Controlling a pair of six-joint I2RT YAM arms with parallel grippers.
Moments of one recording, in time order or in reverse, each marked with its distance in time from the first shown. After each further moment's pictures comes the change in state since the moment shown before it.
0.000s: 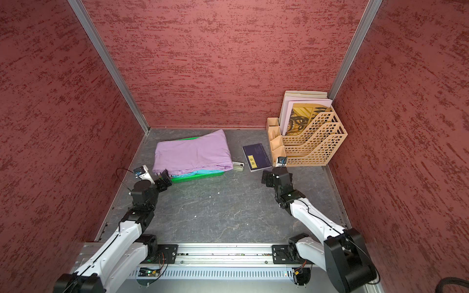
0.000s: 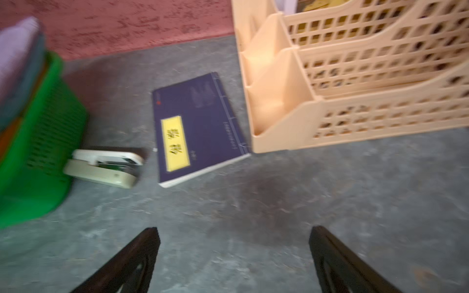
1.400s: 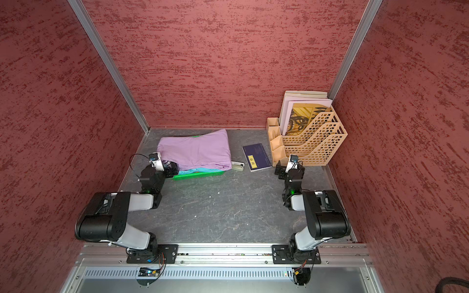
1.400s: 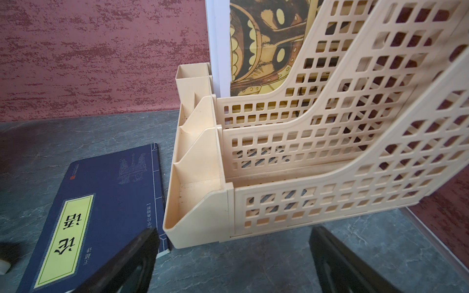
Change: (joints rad) left arm 0.095 0.688 0.145 0.676 0.271 0.212; right arm -0.304 0.484 -0.104 0.932 -0.164 -0.207
